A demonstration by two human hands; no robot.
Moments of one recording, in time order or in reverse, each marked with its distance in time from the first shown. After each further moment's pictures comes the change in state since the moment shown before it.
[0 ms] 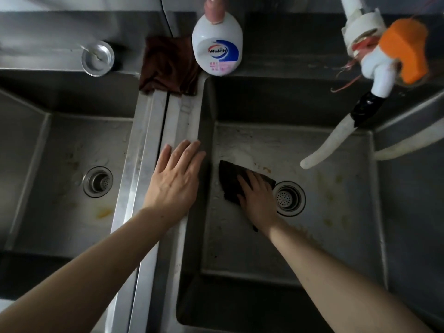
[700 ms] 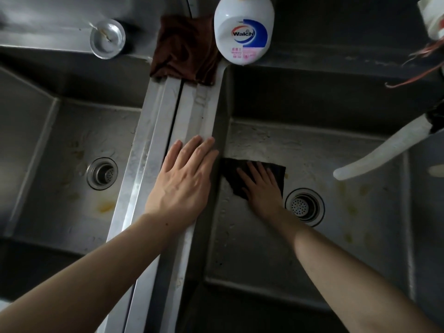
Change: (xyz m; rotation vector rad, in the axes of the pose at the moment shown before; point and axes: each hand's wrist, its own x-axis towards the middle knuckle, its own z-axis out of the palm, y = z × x) left_hand 0.000 -0.003 0.009 -0.038 0.087 0.004; right_hand 0.058 0.018 0.042 -0.088 0.004 -0.181
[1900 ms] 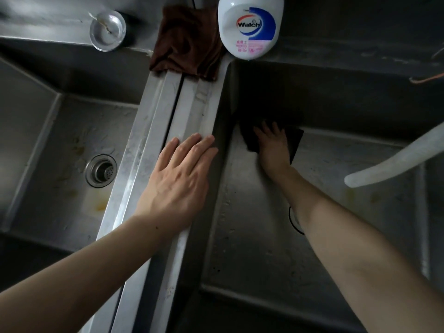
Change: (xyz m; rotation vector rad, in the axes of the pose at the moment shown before) left_hand 0.003 0.000 0.000 0.004 0.011 0.001; right_hand 0.121 0.043 -0.033 0.151 0.213 0.126
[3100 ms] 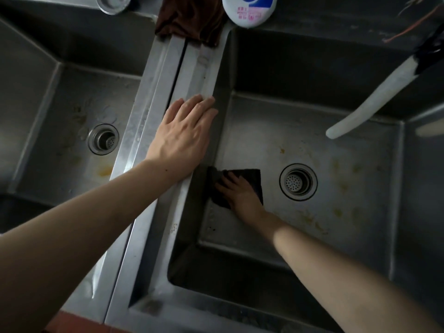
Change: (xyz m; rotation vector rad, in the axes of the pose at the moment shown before) left_hand -0.006 0.005 -0.003 0.066 0.021 0.010; right_hand -0.219 -0.066 0.036 0.102 -0.227 -0.425
